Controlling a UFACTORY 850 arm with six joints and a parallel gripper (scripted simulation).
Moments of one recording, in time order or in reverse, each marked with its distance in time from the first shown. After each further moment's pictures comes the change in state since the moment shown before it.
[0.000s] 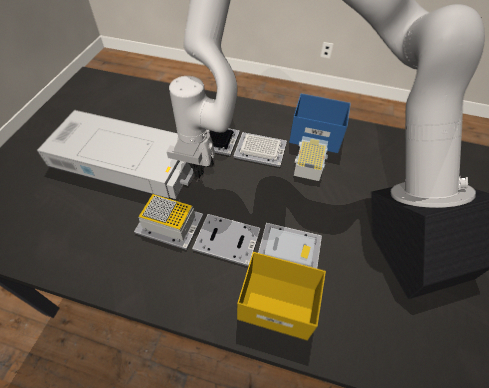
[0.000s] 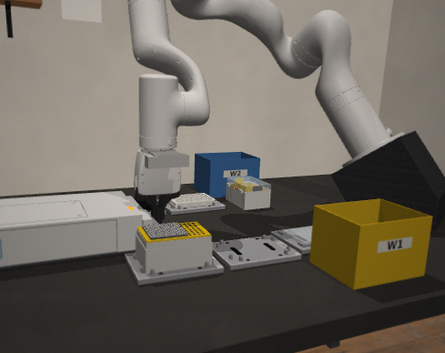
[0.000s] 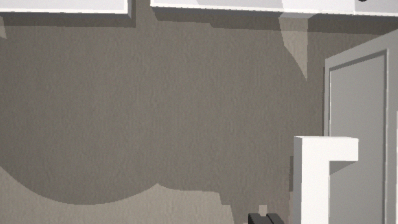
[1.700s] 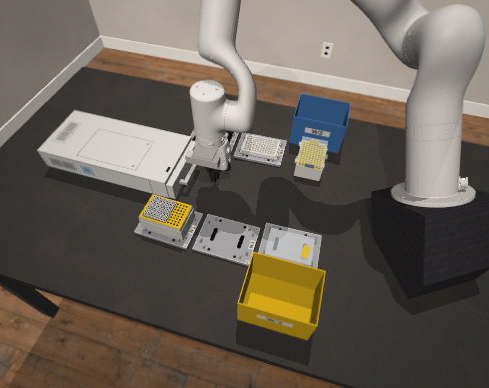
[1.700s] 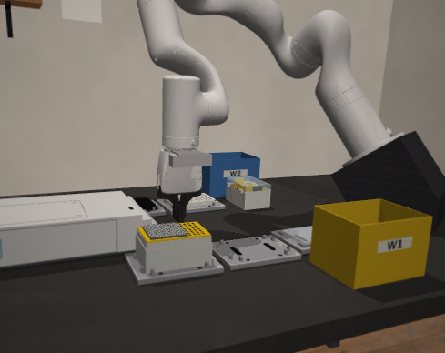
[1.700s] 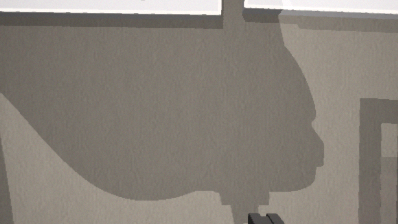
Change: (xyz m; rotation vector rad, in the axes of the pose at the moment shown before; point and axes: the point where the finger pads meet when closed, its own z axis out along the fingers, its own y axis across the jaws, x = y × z) arm 0.000 -0.053 0.000 0.001 0.000 0.000
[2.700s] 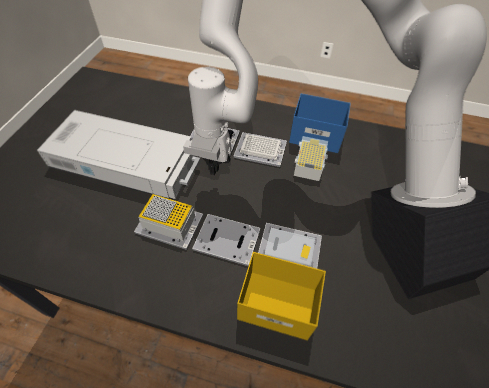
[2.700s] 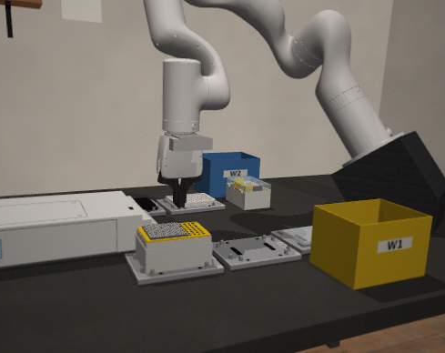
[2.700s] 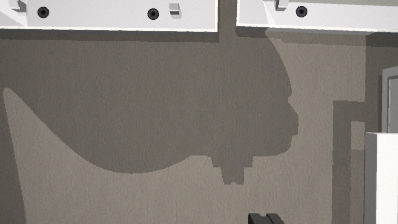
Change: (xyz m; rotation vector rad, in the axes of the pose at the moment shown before) arm 0.000 0.000 -0.035 0.000 0.000 0.000
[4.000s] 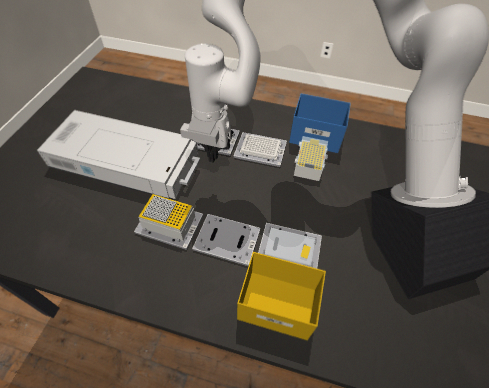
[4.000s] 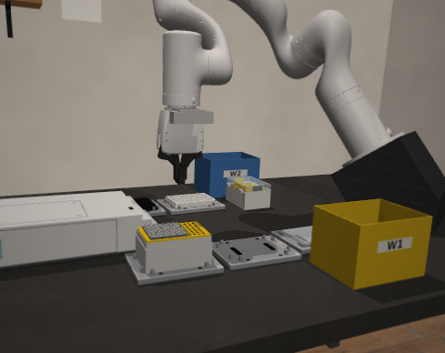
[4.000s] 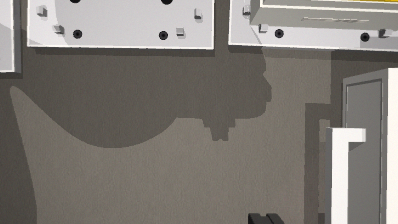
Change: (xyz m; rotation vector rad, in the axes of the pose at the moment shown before) arm 0.000 0.000 -0.057 0.000 0.000 0.000
